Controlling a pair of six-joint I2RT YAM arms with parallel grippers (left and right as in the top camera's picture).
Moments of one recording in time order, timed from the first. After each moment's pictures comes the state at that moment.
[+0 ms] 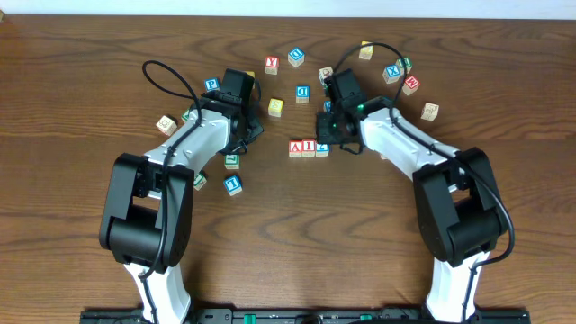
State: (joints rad) left arm -0.28 1.97 1.28 -0.55 -0.01 -0.83; right arm 0.42 2.05 1.39 -0.52 -0.07 0.41
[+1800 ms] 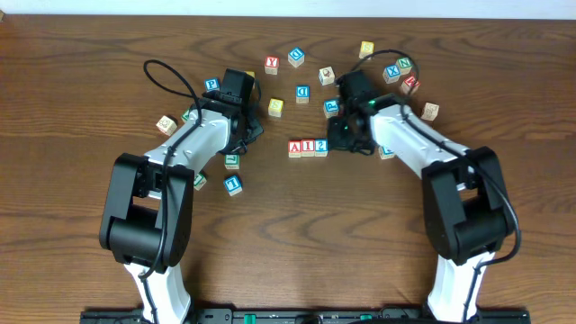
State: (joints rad) left arm -0.28 1.97 1.28 -0.55 -0.01 -0.77; right arm 0.35 2.04 1.39 -0.64 -0.11 0.44
